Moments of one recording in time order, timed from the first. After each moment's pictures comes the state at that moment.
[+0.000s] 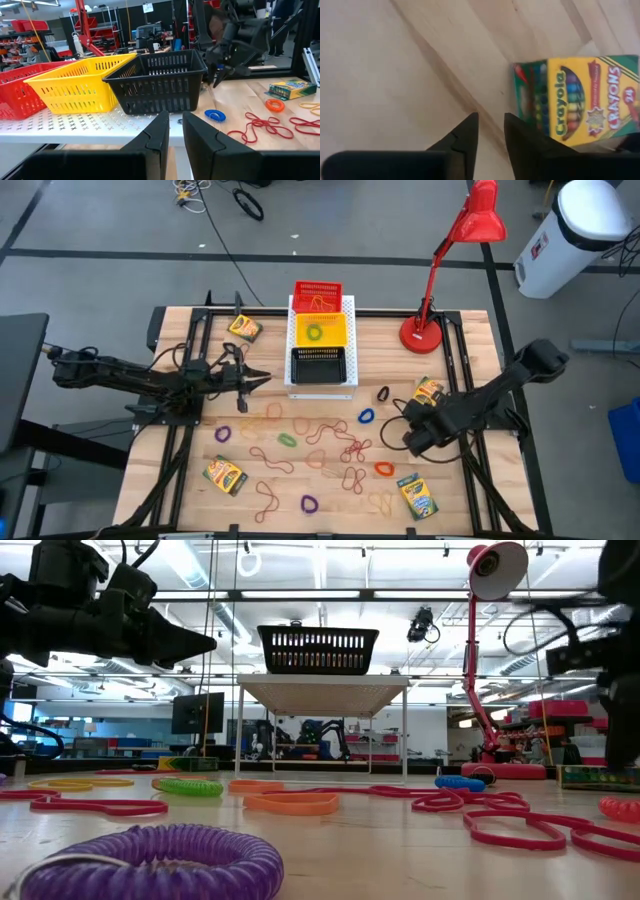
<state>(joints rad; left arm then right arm) 0.09 0.82 0.01 0.86 -0.10 0.15 0.55 1.38 0.64 -0.96 0.37 1.18</state>
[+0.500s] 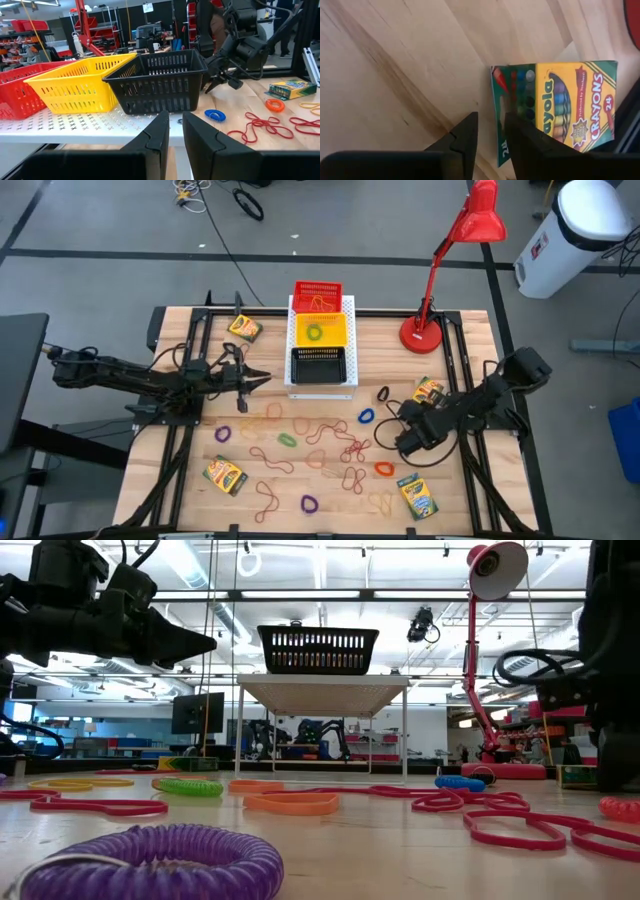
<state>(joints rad) 0.09 0.82 0.01 0.86 -0.10 0.15 0.50 1.58 0.65 -0.97 0.42 1.14</state>
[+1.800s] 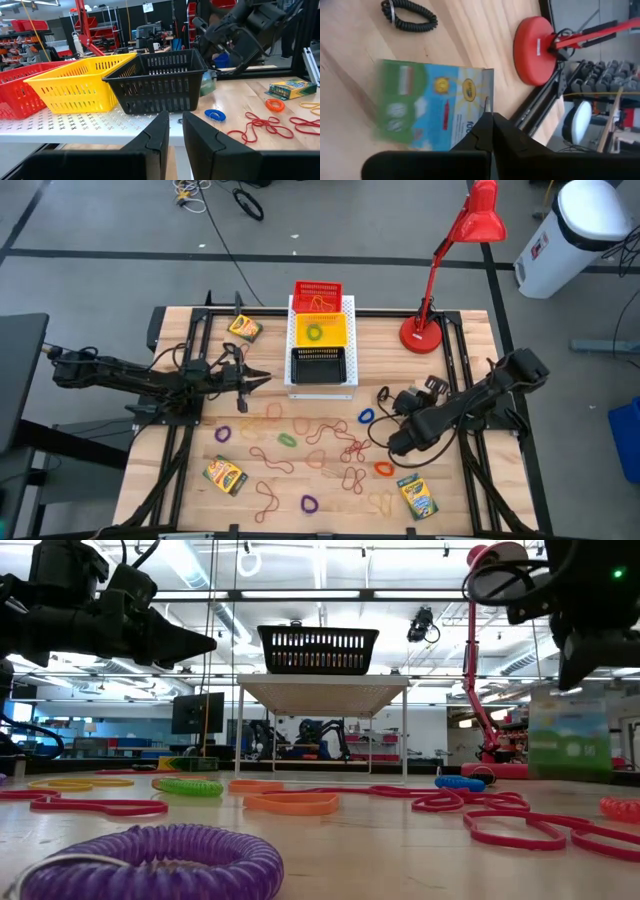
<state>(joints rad) 0.09 0.82 0.01 0.86 -0.10 0.15 0.49 1.60 1.05 -1.57 0.57 1.08</state>
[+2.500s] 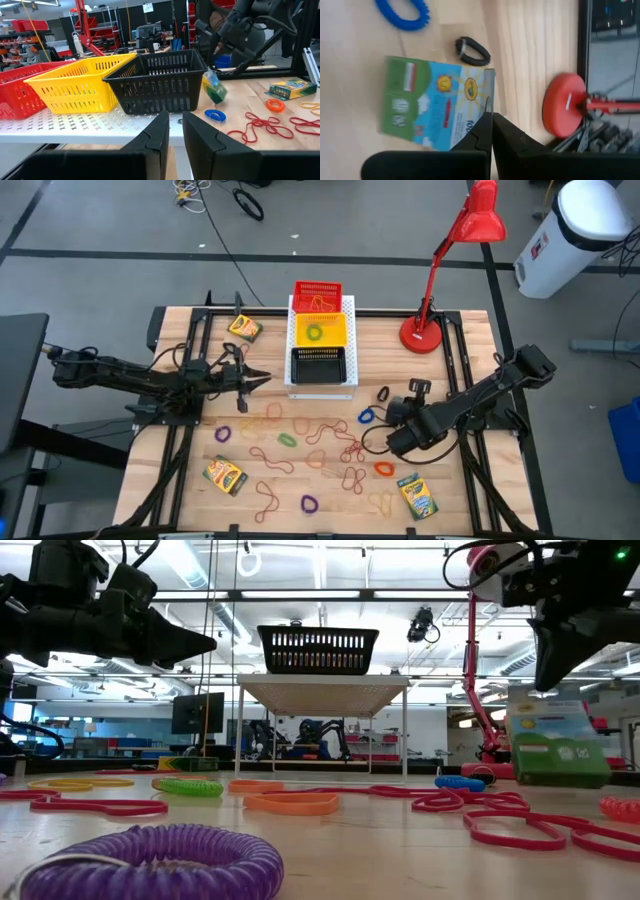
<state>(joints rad) 0.09 0.82 0.01 0.86 -0.10 0.15 0.49 1.53 1.06 -1.33 0.57 0.66</state>
